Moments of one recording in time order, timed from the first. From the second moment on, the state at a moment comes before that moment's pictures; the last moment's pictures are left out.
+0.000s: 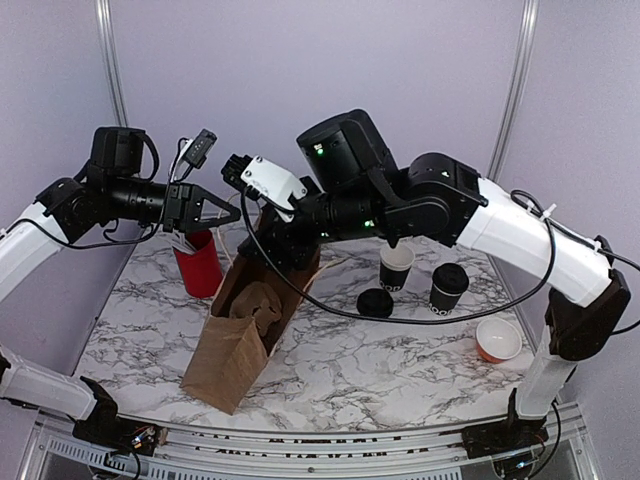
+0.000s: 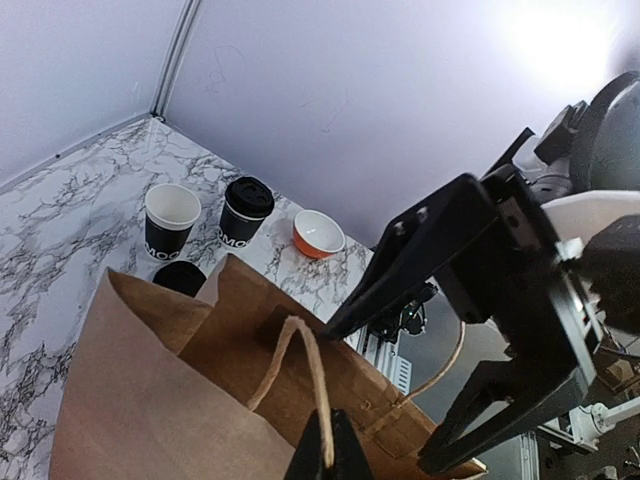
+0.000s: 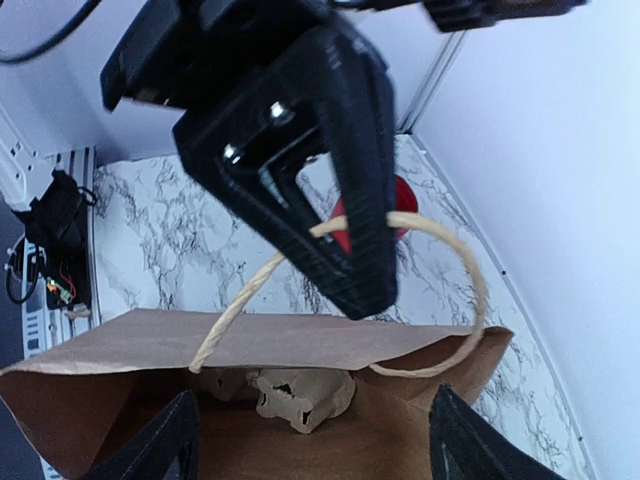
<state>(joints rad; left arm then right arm) -0.54 1.23 1.35 -0.54 0.86 -0.20 1.24 1.78 2.03 -0.76 0.15 -0.18</state>
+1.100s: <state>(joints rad) -0.53 0.99 1.26 -0.54 0.26 -0.41 1.14 1.62 1.87 -0.87 0.38 0.29</state>
